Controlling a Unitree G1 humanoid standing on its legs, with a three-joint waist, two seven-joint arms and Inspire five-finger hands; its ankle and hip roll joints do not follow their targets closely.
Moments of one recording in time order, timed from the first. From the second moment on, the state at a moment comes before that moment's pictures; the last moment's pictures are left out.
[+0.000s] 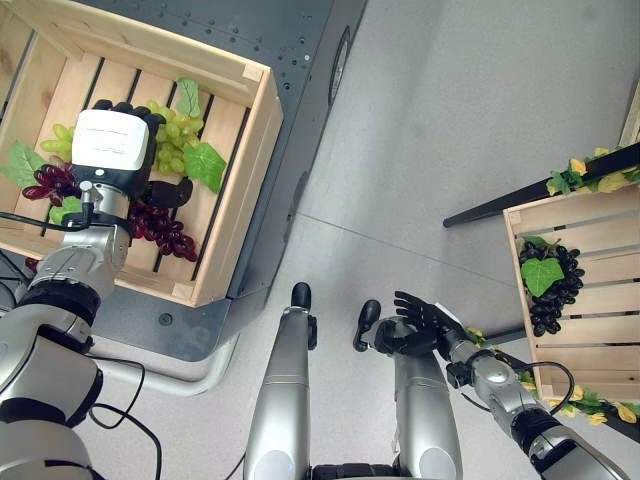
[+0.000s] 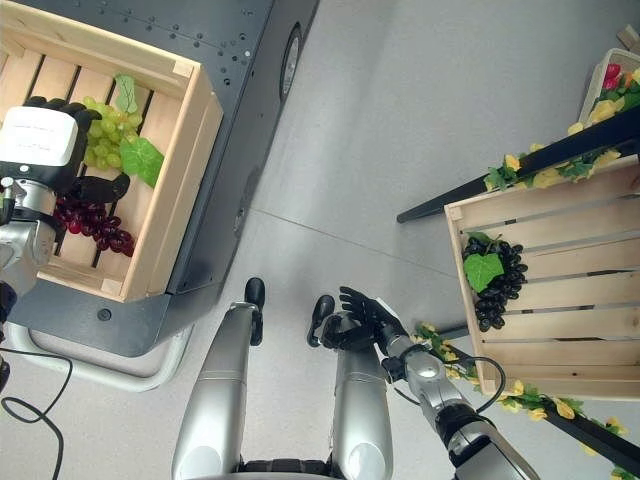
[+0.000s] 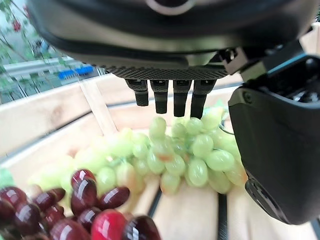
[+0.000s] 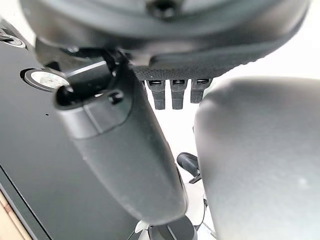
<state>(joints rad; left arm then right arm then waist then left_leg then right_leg) -0.93 1.00 -0.69 0.95 0.56 -0.06 0.52 -0.32 -0.43 0.52 0.88 0.49 -0.34 0.21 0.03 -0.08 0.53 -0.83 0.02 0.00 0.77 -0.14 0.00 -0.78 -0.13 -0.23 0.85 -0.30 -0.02</state>
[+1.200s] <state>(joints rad) -1.16 0.99 -0.78 0.98 0.56 0.19 0.31 -0.35 -0.43 0.53 0.83 0.56 -0.38 0.20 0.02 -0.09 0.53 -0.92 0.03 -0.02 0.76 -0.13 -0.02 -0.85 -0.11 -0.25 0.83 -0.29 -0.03</state>
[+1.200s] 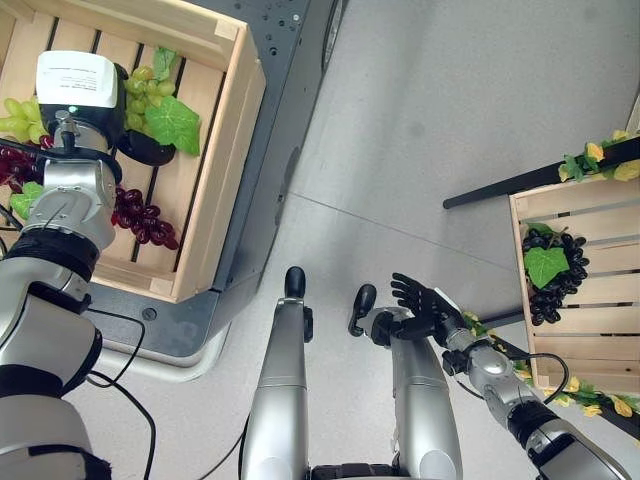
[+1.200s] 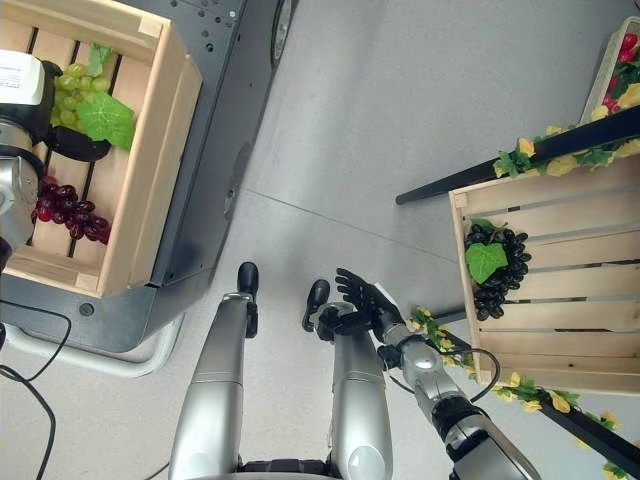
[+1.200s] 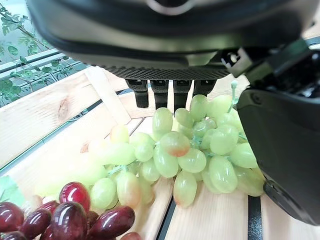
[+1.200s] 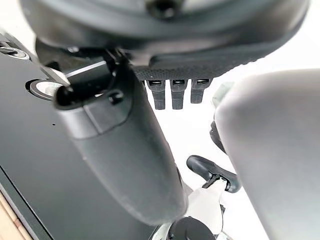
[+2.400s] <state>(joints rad) -0.77 0.94 -0.28 1.02 -0.18 -0.12 0.44 -0.21 -0.37 0.52 0.77 0.59 -0.40 0.18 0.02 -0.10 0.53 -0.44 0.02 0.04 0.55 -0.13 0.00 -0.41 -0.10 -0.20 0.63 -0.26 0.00</state>
